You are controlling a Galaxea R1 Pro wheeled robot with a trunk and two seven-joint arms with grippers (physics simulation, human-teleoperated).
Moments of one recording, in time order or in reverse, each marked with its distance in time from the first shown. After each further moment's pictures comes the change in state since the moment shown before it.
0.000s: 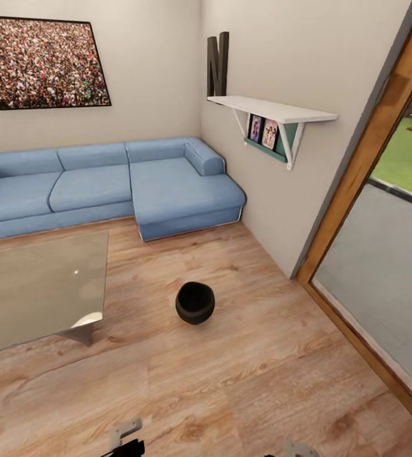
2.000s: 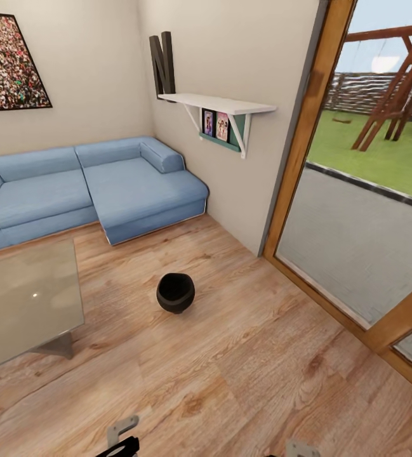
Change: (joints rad) left arm -0.018 -0.045 0.003 -0.002 0.000 -0.050 0.280; right arm 0.000 -0.006 -0.006 0.000 -0.007 0.004 0.001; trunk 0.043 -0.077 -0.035
